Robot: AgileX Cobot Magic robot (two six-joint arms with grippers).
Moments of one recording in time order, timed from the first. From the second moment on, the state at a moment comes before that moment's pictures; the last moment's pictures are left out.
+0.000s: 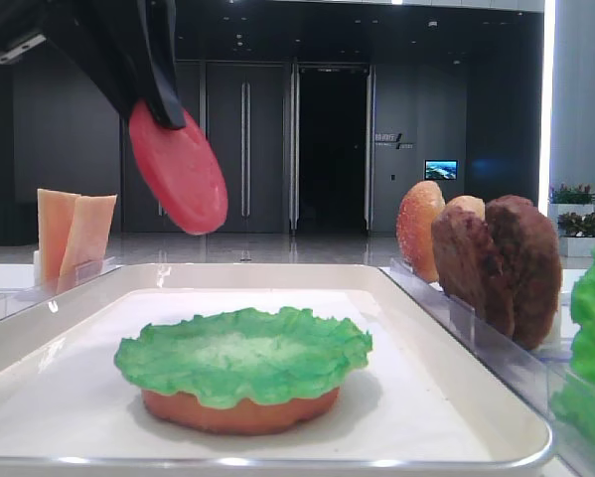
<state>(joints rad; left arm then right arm) -0.52 1.66 -1.23 -0.36 0.98 -0.19 0.00 -0.01 -0.50 0.02 1.14 -0.06</state>
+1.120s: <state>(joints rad) -0.60 1.74 -1.08 -0.74 0.77 0.11 0.00 -0.01 -0.50 0.02 1.14 -0.06</state>
